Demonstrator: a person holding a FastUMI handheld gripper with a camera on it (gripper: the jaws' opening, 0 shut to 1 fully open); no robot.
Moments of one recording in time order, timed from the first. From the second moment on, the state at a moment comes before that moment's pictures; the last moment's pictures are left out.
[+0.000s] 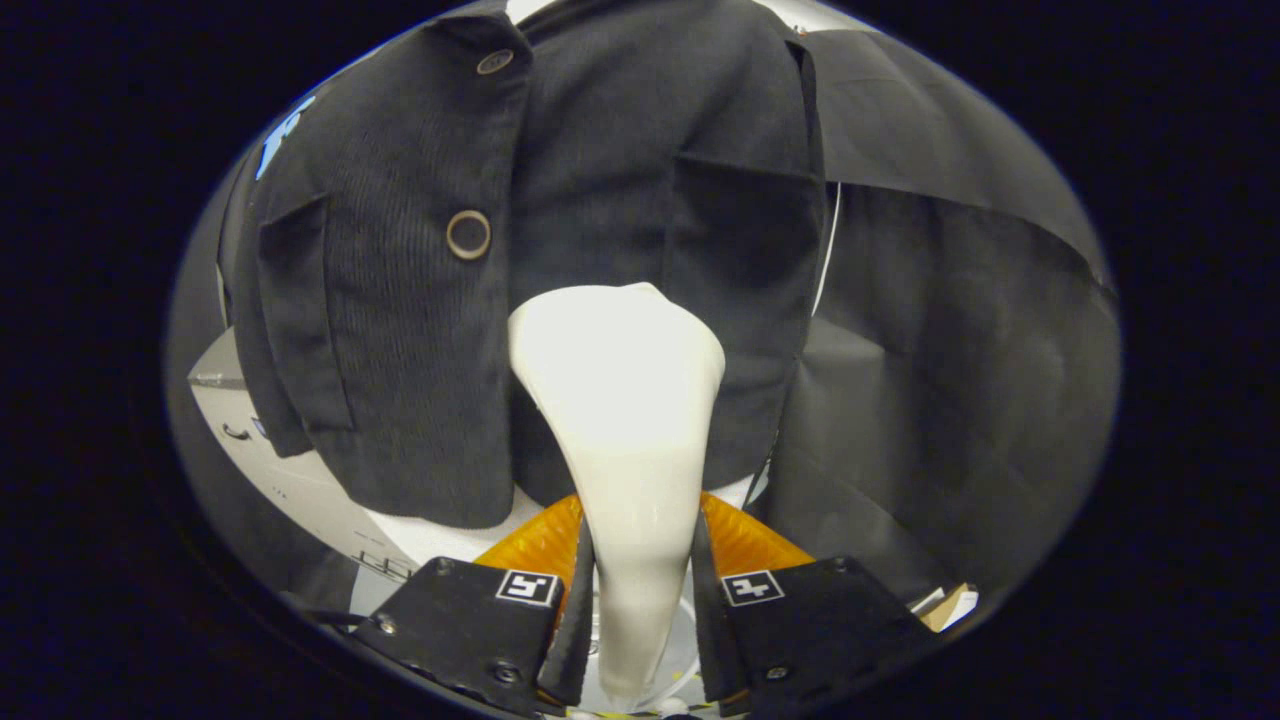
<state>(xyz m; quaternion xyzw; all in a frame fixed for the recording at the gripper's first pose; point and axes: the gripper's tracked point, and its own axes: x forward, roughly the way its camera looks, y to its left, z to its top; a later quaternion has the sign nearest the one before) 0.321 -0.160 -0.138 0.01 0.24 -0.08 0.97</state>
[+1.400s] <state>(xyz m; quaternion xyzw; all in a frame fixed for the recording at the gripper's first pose) 0.189 -0.144 -0.124 0.04 0.22 -0.06 0.97</state>
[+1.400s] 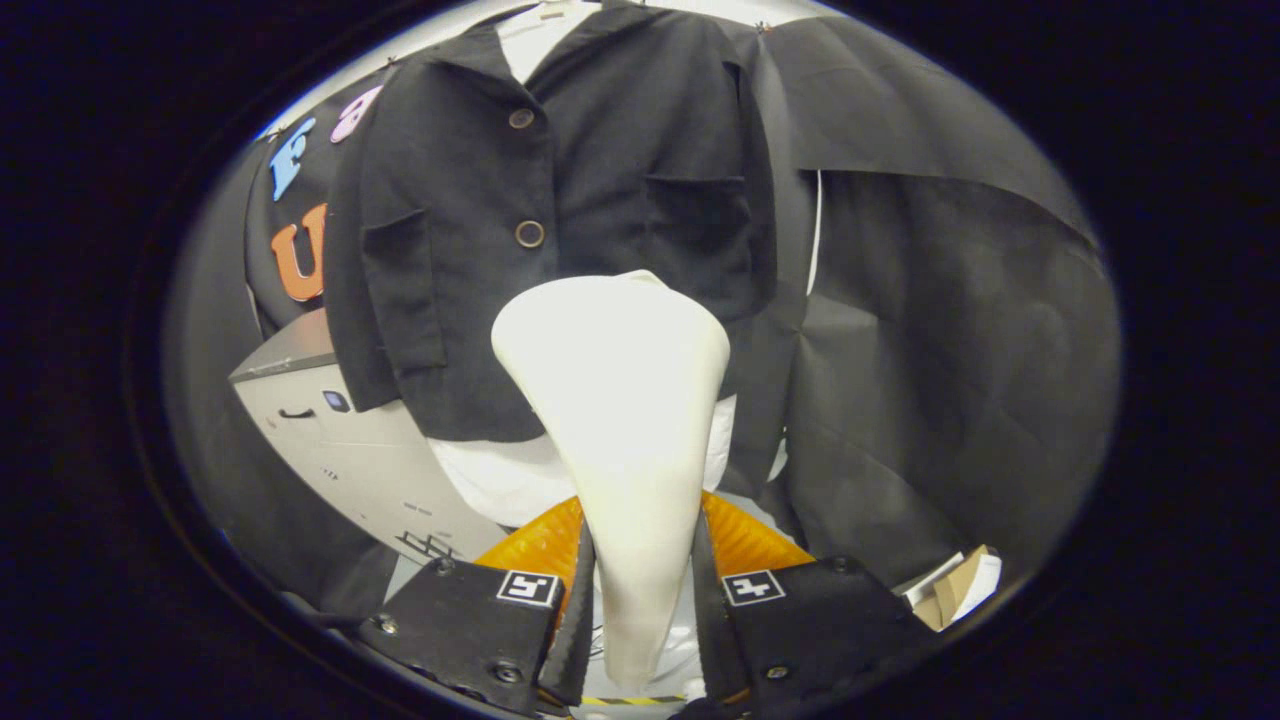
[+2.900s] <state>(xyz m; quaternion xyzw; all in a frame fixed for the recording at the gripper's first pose) -0.082 -0.003 -0.052 0.01 0.13 -0.02 0.99</state>
